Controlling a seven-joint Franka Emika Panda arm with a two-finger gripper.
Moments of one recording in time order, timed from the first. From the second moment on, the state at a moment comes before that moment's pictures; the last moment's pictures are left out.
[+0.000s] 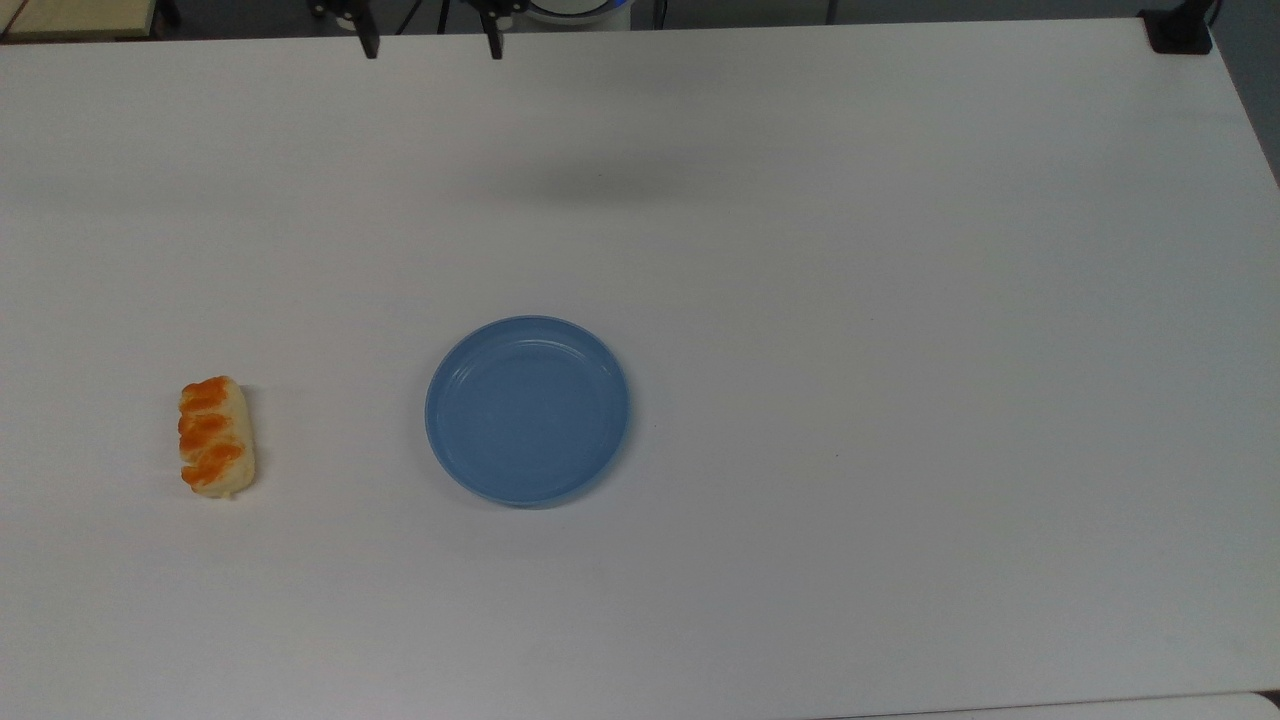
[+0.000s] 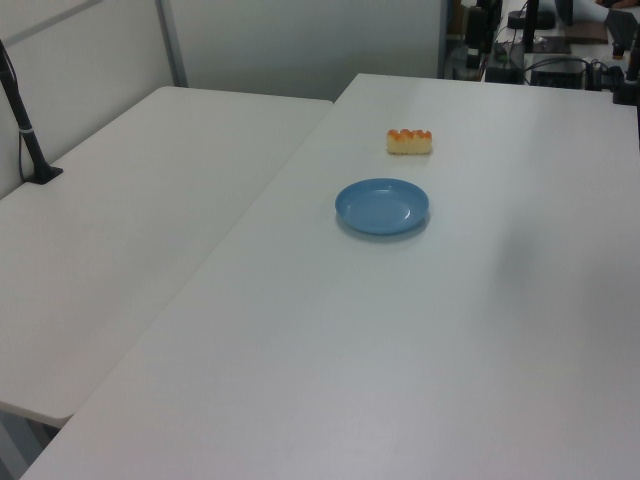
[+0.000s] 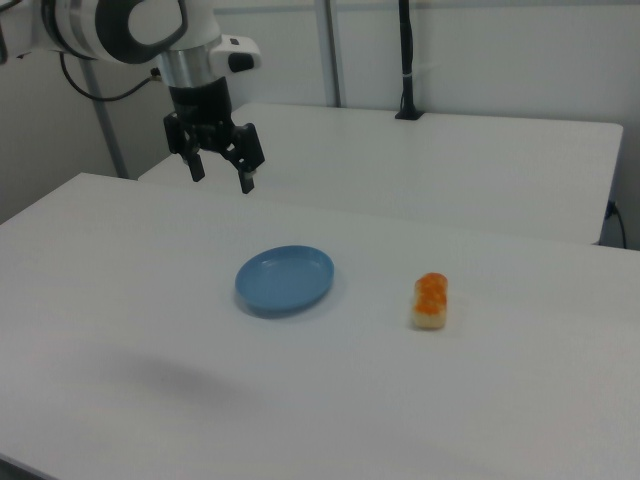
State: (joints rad) arm -0.09 0.01 -0.04 -1.59 0.03 1.66 -0.11
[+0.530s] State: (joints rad) arm -0.04 0.01 -0.06 -1.60 0.03 1.66 -0.09
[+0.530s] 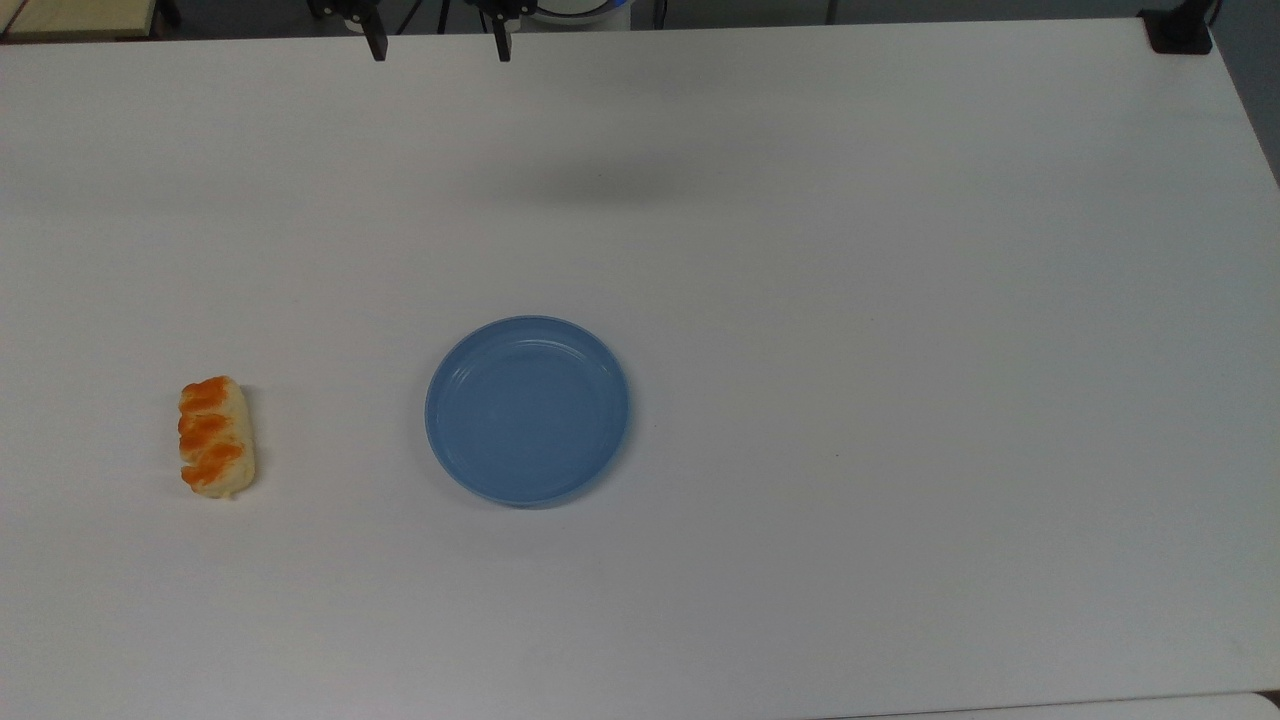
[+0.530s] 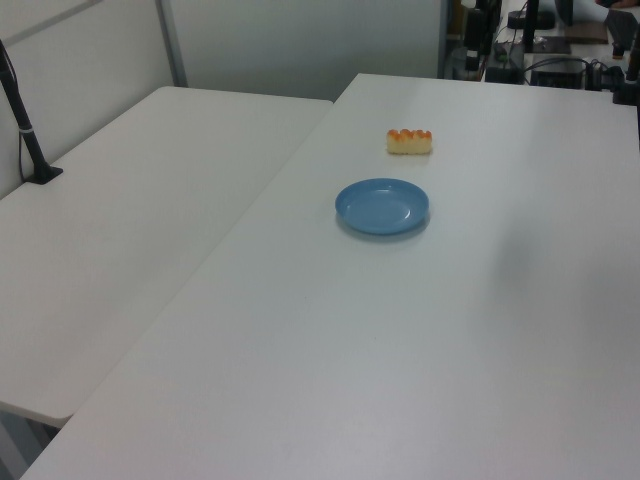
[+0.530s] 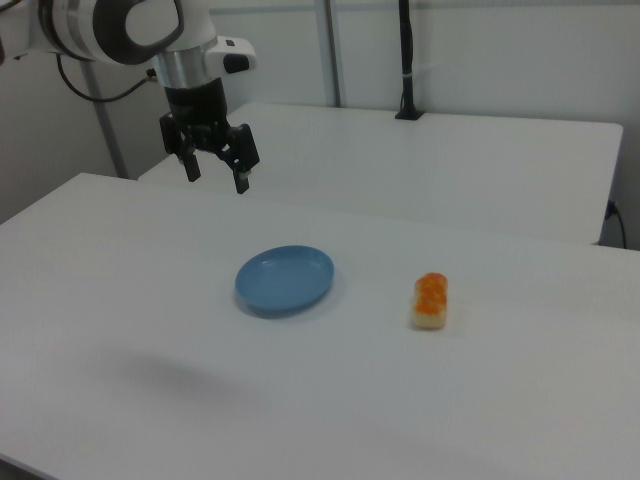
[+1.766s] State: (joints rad) arm -0.03 0.01 -0.06 -1.62 0.03 1.66 -0.10
